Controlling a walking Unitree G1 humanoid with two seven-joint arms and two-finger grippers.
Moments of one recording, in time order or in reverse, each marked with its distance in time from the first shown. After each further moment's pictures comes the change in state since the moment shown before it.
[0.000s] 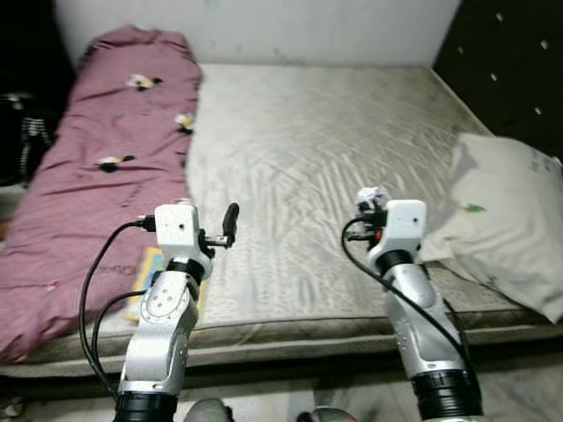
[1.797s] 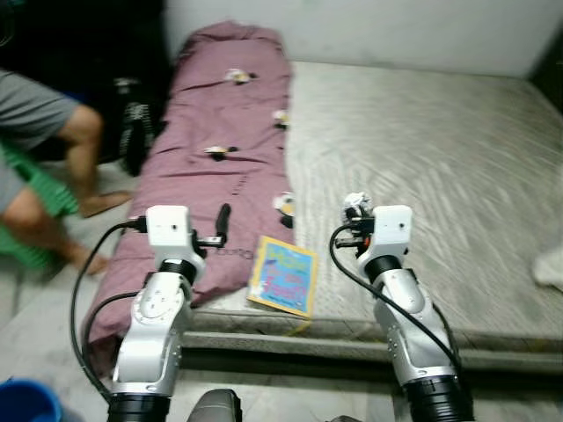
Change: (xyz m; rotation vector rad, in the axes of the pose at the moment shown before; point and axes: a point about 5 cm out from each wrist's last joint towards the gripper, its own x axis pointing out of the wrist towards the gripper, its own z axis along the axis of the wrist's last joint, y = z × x) left arm -0.002 0.008 0.000 0.024 -0.001 0.019; right arm -0.004 0.014 -0.006 -0.008 0.015 0.063
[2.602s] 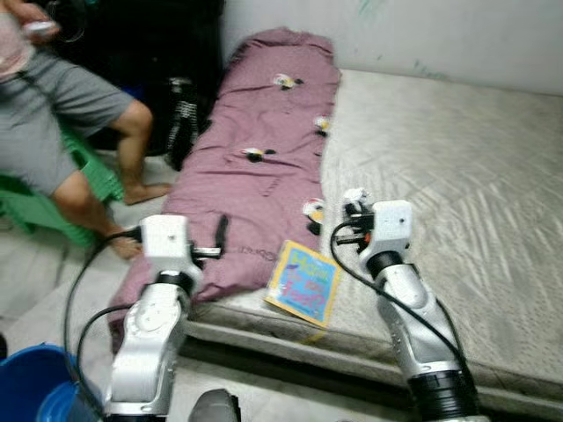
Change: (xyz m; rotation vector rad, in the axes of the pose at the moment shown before) left arm -0.014 -0.003 0.001 0.013 0.029 -0.018; right arm 0.007 0.001 0.010 -0.022 -0.029 0.027
